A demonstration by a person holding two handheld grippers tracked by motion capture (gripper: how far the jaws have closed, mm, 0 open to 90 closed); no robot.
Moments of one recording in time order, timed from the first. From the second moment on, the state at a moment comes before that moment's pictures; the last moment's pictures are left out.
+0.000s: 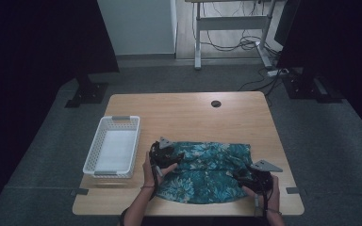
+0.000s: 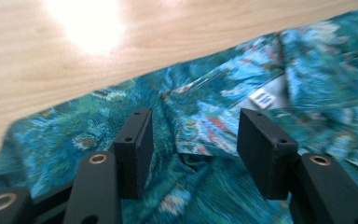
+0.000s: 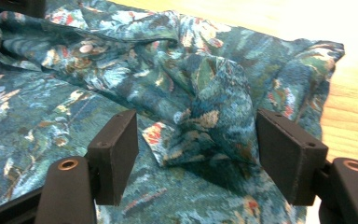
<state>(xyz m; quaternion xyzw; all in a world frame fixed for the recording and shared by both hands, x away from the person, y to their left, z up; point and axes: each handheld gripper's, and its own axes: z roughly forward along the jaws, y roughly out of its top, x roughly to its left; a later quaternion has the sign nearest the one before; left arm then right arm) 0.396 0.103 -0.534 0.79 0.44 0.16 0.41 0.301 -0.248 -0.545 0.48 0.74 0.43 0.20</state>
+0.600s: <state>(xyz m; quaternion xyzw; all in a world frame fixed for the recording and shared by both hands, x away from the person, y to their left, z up) 0.396 0.088 -0.551 0.80 0.42 0.18 0.38 0.302 -0.260 -0.548 0.50 0.73 0.43 0.20</state>
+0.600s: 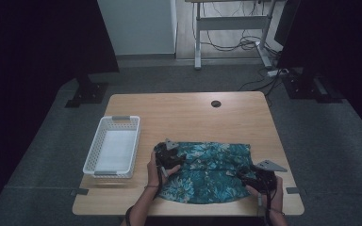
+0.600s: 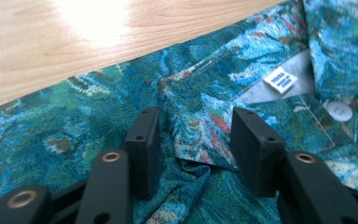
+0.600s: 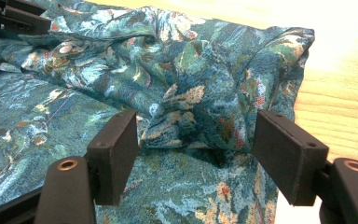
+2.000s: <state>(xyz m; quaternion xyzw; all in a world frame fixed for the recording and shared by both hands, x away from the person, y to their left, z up) 0.379 0.101 -0.536 0.78 0.41 0.16 0.45 0.301 -0.270 -0.546 0.51 0.71 0.43 0.20</state>
